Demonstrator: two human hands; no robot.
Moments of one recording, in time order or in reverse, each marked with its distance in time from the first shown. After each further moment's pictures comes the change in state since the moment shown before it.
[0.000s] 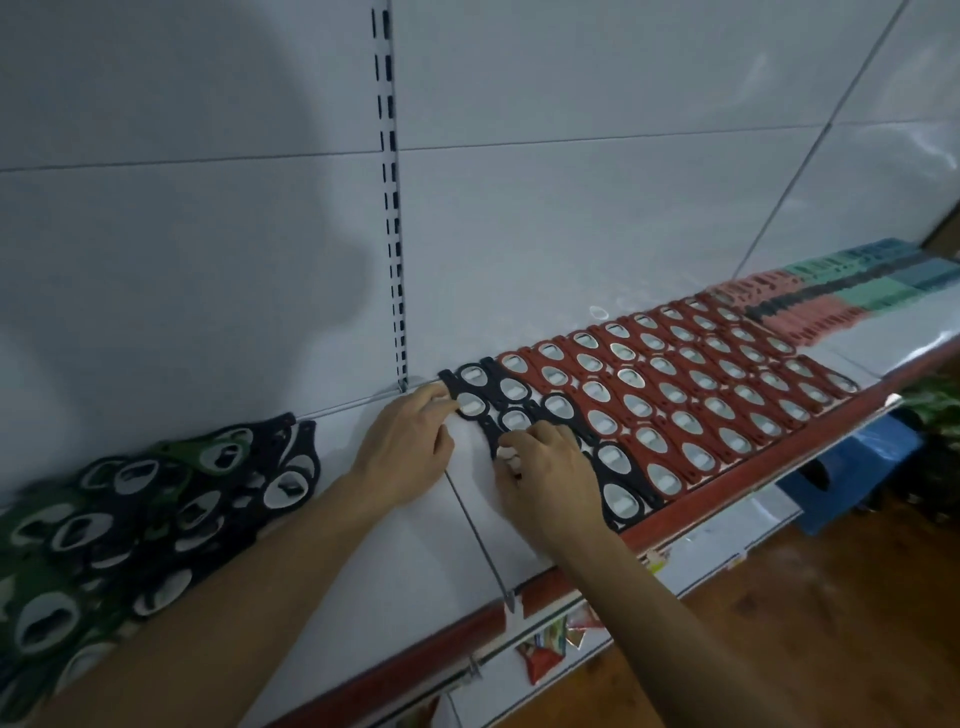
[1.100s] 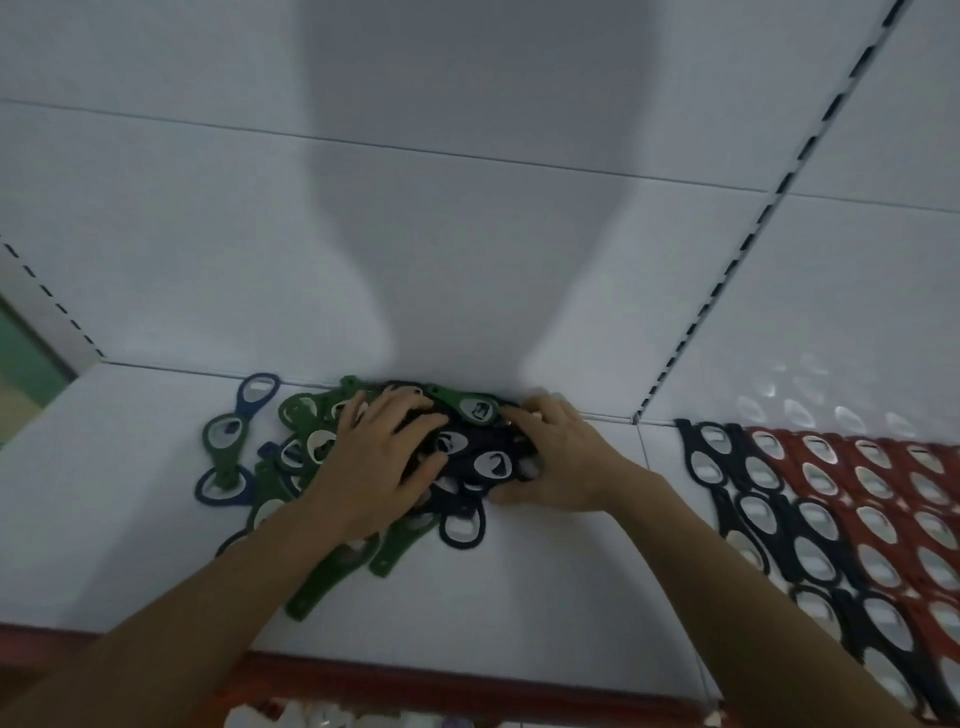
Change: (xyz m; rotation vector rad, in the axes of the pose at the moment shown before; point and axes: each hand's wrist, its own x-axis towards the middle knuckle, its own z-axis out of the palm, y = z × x) left_hand -0.188 -0.121 -0.120 0.297 0.165 -0.331; right_hand 0.091 -0.165 0.065 0.073 -0.615 -0.745
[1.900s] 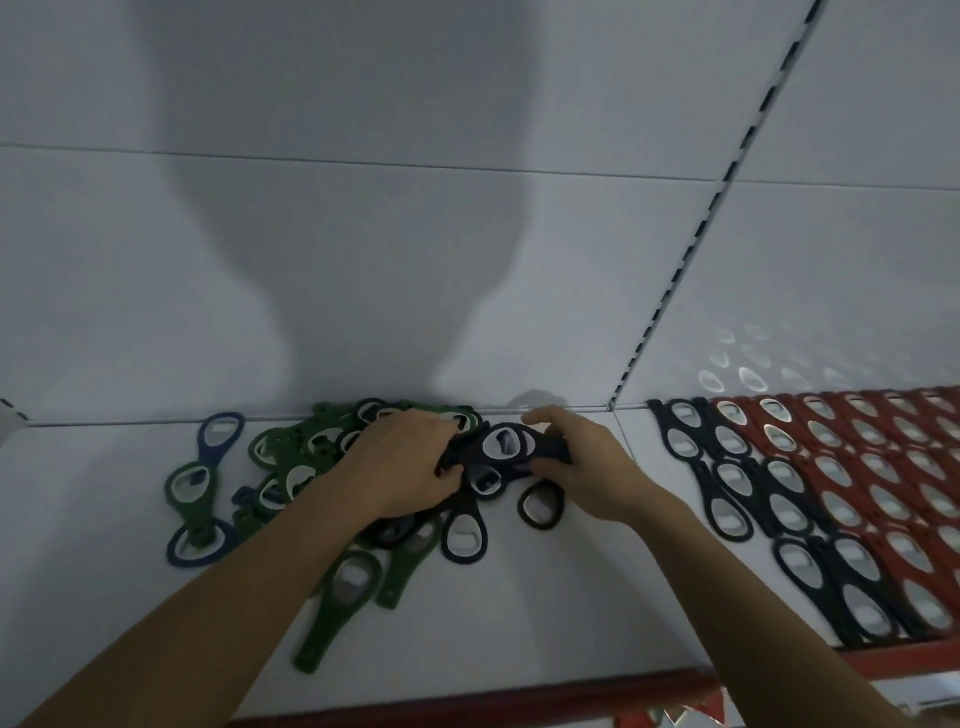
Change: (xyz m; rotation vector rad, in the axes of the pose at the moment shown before) left_hand 0.056 0.022 -0.024 -0.038 -0.331 0.157; right_hand -0.033 -0.001 0.003 0.413 0.248 0.296
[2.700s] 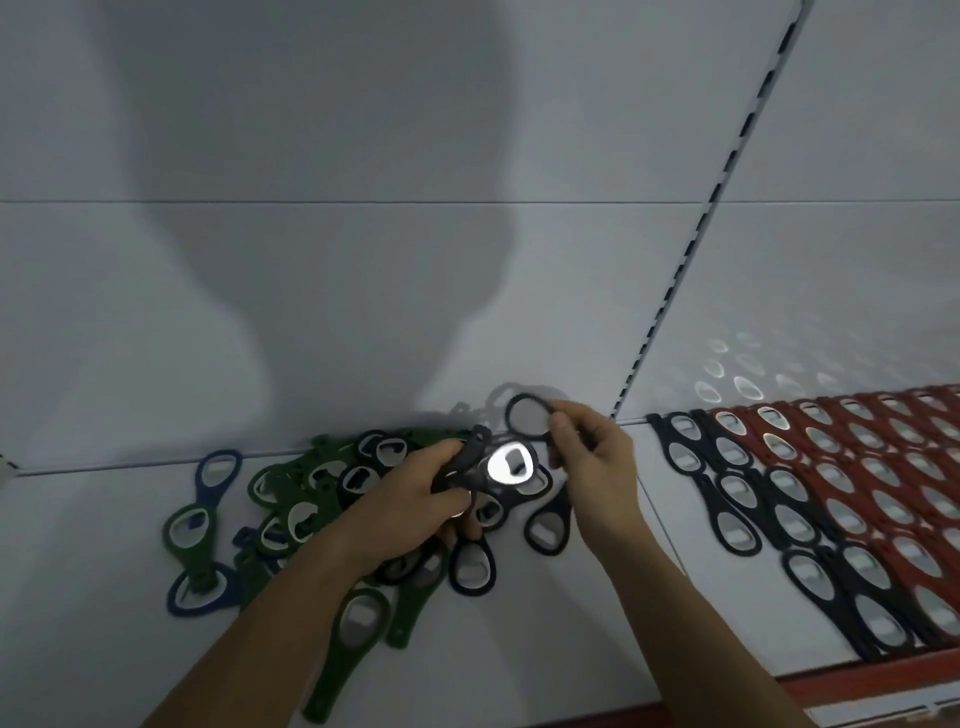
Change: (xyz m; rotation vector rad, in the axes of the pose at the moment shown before) left_hand -0.022 0.017 -0.012 -1.103 -0.104 -0.240; right_hand -0.005 -0.051 0.013 0.907 0.549 0.099
